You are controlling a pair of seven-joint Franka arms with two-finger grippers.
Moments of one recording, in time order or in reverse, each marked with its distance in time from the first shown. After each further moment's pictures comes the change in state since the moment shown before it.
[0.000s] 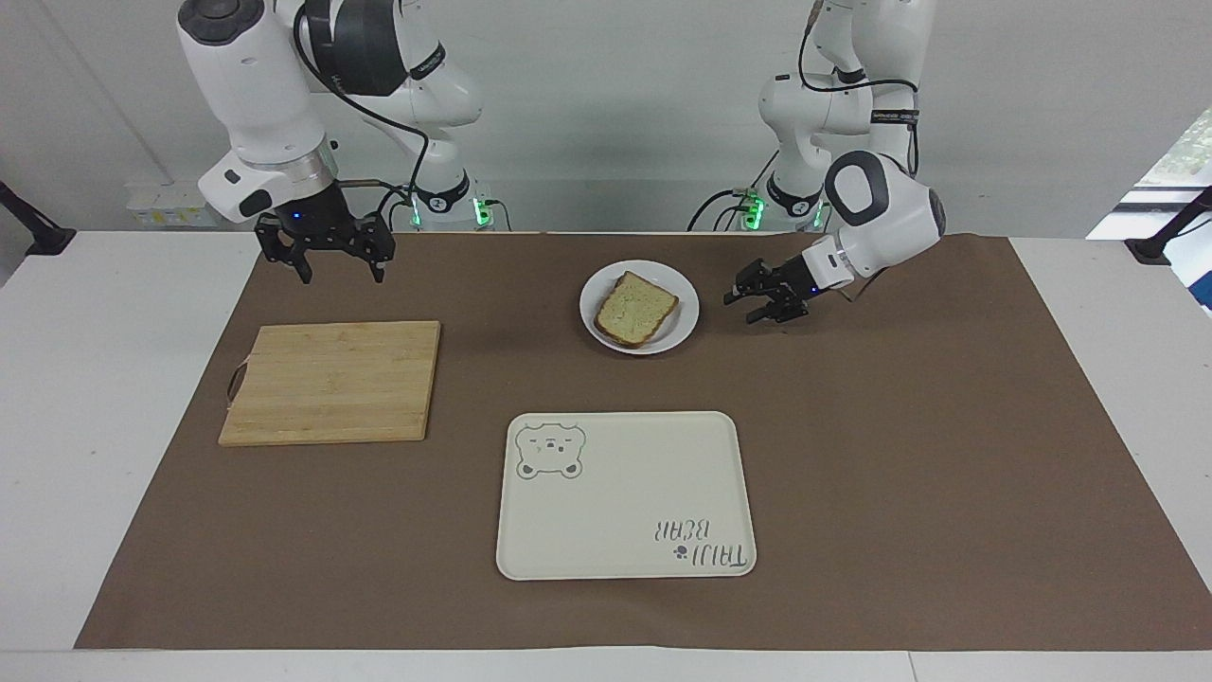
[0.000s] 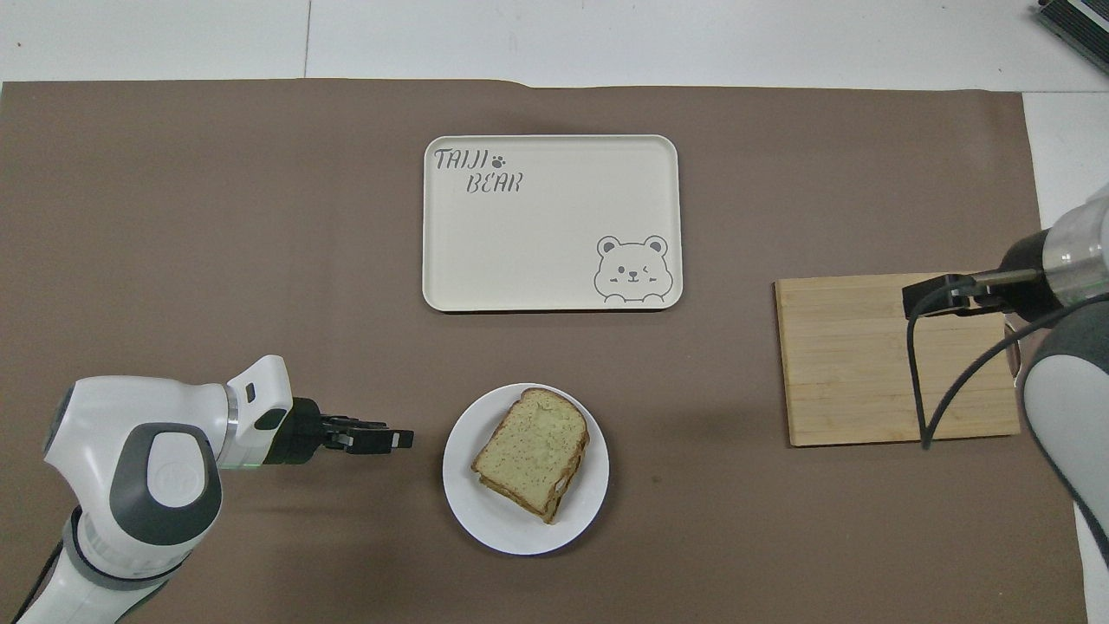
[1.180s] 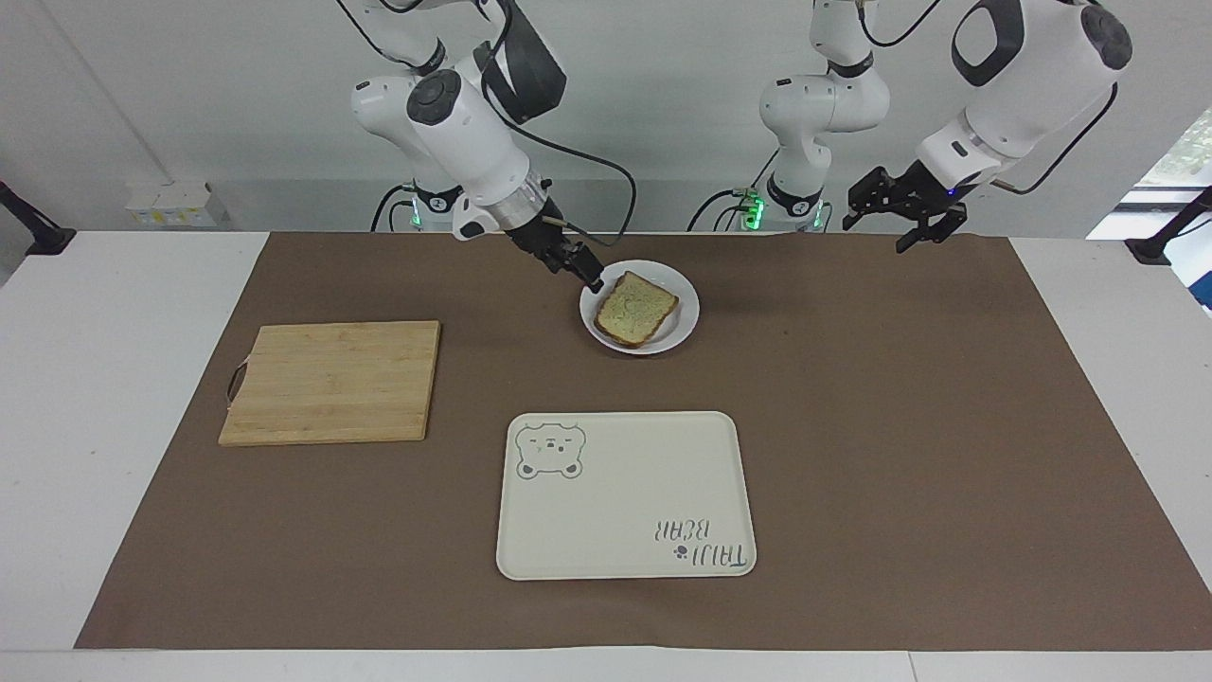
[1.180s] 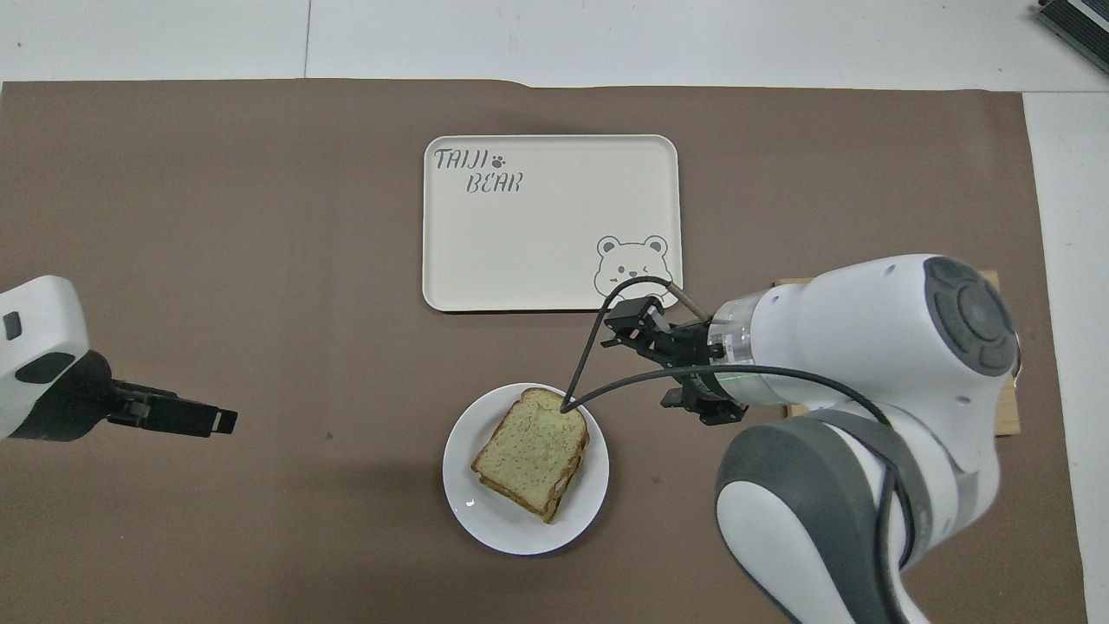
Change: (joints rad) left arm 0.179 -0.144 0.015 0.443 0.664 -0.499 -0.419; right arm 0.349 -0.007 0.015 -0.266 0.473 0.383 0.943
